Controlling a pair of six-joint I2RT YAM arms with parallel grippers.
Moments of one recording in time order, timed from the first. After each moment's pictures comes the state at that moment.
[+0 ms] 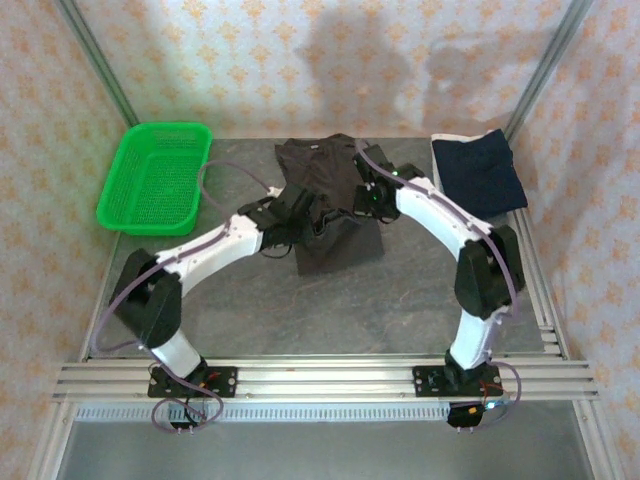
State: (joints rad) left arm -0.58 1.68 1.28 -0.63 -0.15 -0.81; right arm 0.48 1.86 1.60 -0.87 0.10 0.58
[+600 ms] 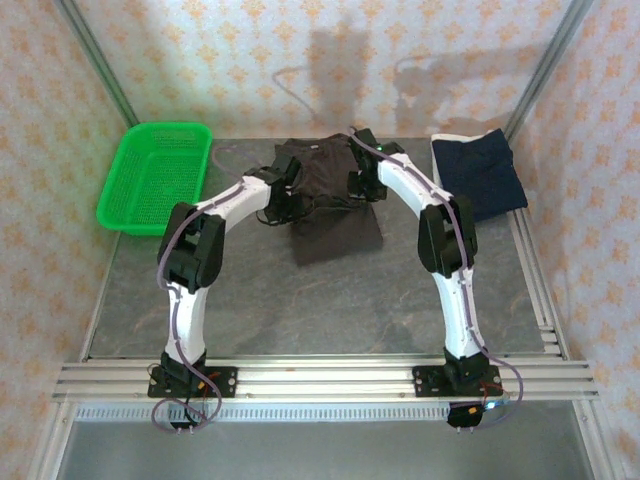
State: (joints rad) left arm -0.35 2.12 1.64 -0.75 0.06 -0.64; right arm 0.39 2.29 2.04 -0.99 0.00 0.48
